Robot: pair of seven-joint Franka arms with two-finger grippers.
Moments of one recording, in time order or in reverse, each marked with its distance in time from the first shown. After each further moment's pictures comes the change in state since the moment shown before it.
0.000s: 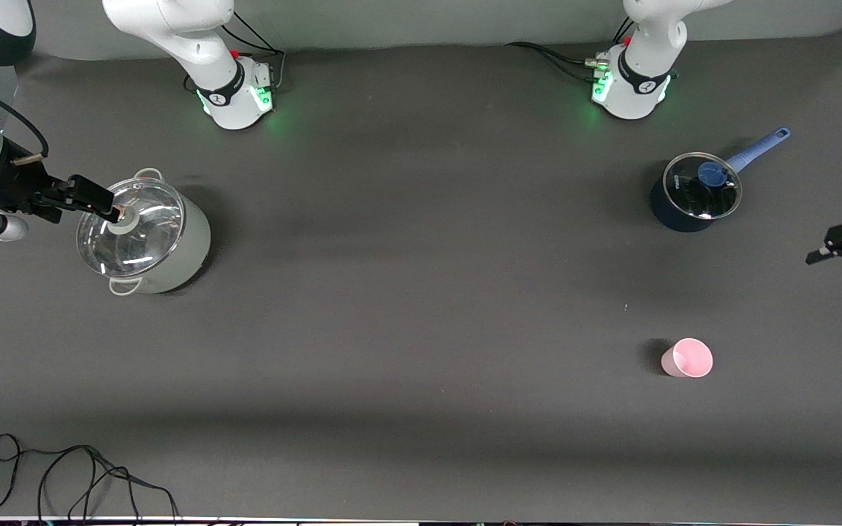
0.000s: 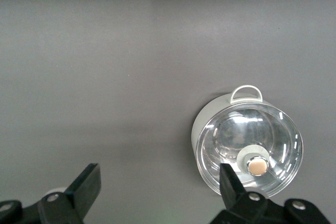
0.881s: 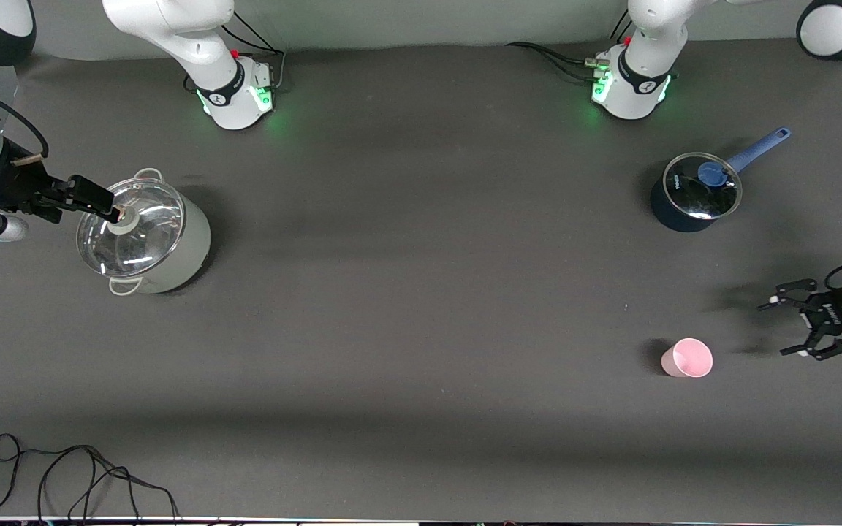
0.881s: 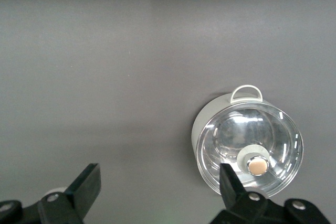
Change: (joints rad) left arm 0.235 0.521 0.000 0.006 -0.648 0.048 1.076; right arm 0.000 0.001 0.000 0.001 0.000 0.000 0.003
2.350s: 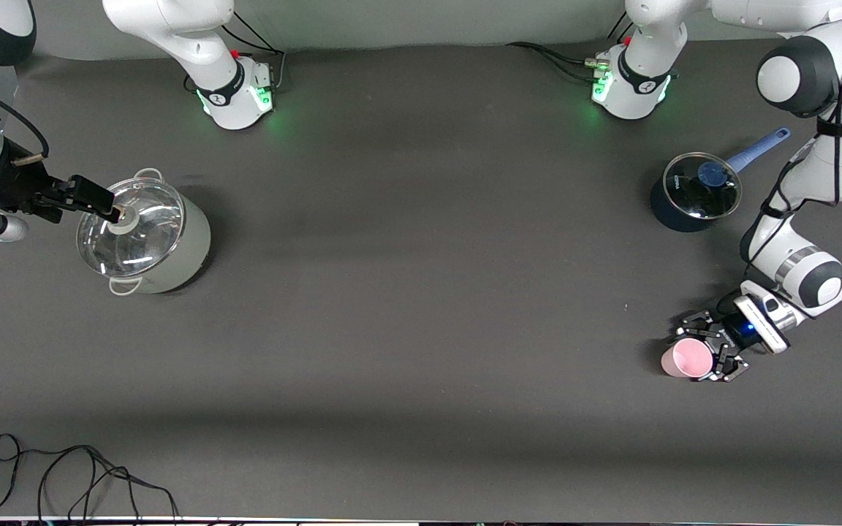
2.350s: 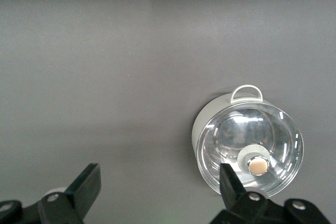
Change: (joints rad) left arm -0.156 0.167 -0.036 -0.082 -0.495 0.099 0.346; right arm 0.000 0.001 0.001 0.003 0.000 -0.001 0.003
